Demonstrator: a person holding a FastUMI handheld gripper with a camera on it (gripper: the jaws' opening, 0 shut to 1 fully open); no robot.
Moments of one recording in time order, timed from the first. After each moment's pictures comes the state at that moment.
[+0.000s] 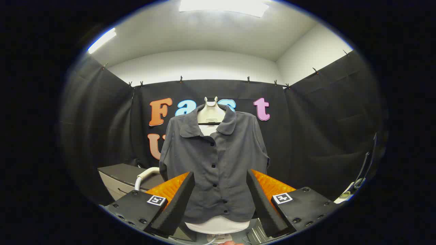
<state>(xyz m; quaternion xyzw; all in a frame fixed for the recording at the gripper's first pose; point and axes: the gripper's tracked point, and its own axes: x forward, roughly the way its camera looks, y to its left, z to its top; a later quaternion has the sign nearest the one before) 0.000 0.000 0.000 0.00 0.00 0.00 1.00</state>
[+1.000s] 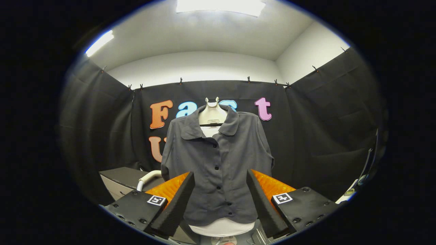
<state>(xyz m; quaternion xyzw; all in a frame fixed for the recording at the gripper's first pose) 0.013 0.013 0.011 0.01 -0.01 0.00 1.00</state>
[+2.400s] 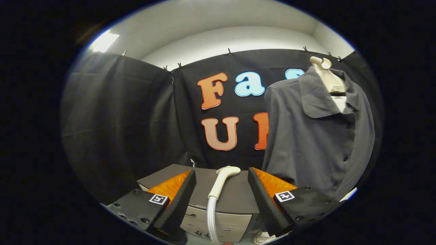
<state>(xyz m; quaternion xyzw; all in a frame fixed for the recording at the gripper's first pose) 0.189 0.370 -0.044 0.04 0.12 0.20 0.97</state>
